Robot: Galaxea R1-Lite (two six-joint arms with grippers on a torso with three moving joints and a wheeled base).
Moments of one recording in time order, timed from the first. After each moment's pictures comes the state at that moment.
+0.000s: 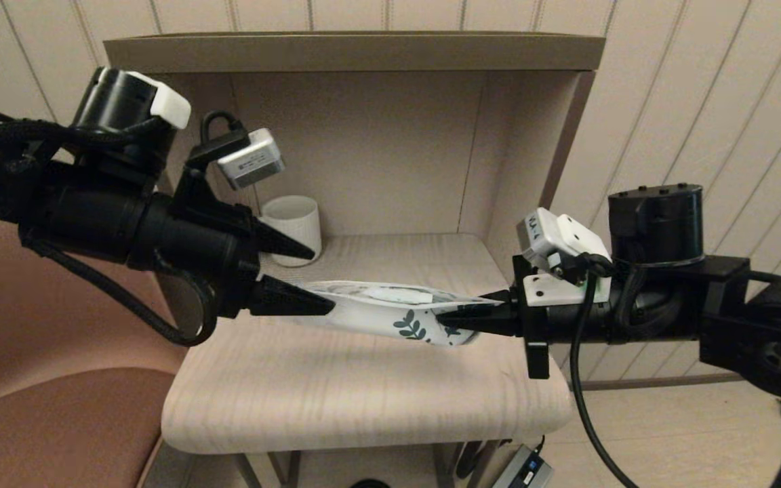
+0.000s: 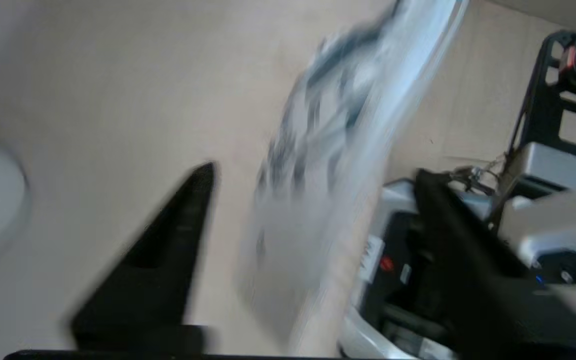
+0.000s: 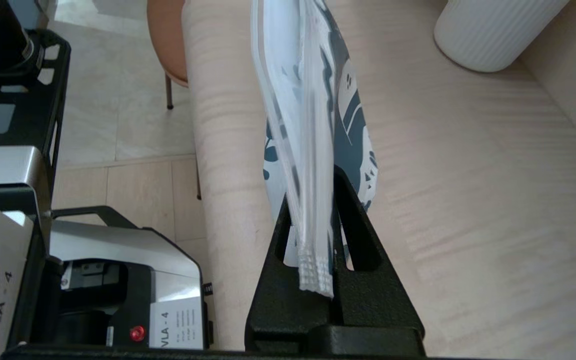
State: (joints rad) left arm -0.42 1.65 -1.41 0.45 -0.64 0.52; right arm 0.44 1.65 -0.92 -0.43 0.80 -0.50
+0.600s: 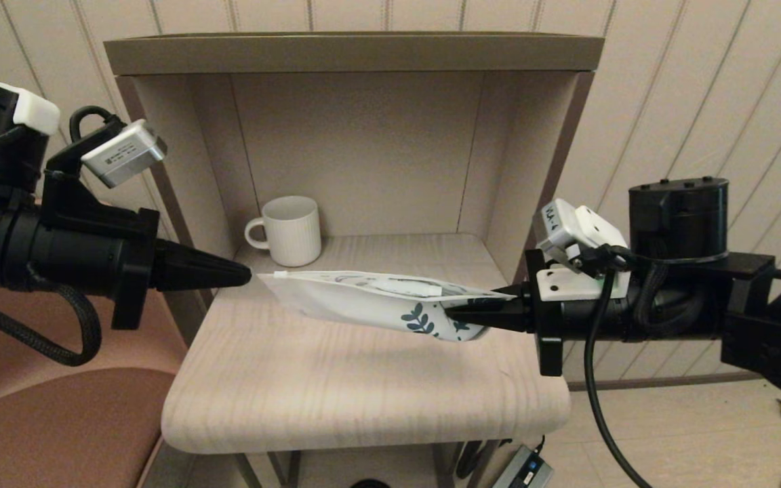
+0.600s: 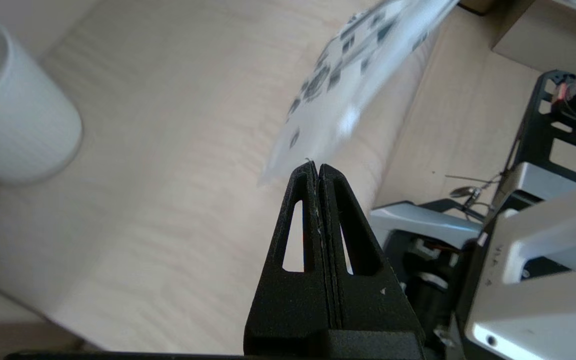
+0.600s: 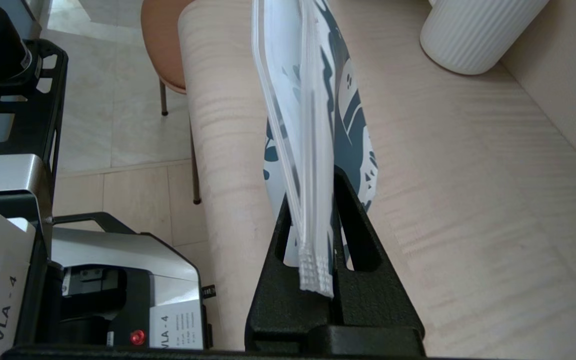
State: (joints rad) left arm -0.21 1.49 -1.24 0.40 -0.79 0.51; right arm 0.43 1.62 -0.90 -0.42 0.80 -0.48
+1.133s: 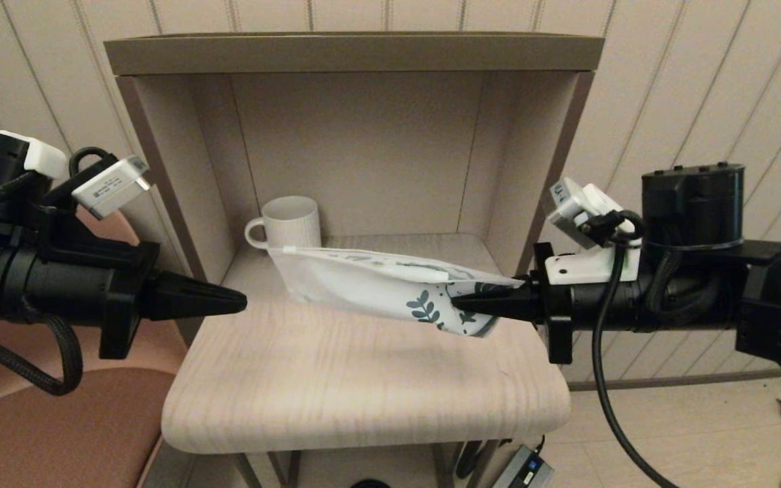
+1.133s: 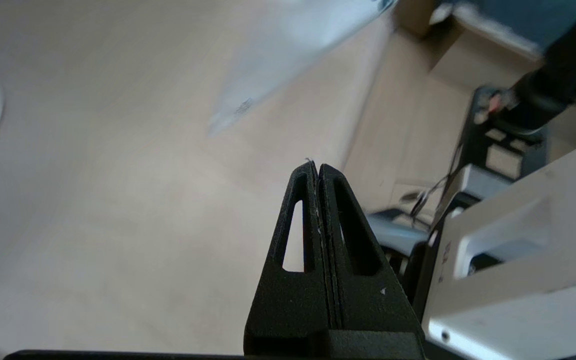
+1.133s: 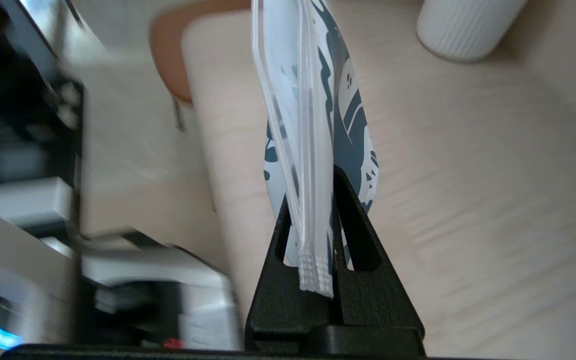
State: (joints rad) left arm -0.16 1.49 -1.11 0.31 -0.96 0.48; right arm 0.41 1.60 -0.95 -0.36 0.80 -0.30
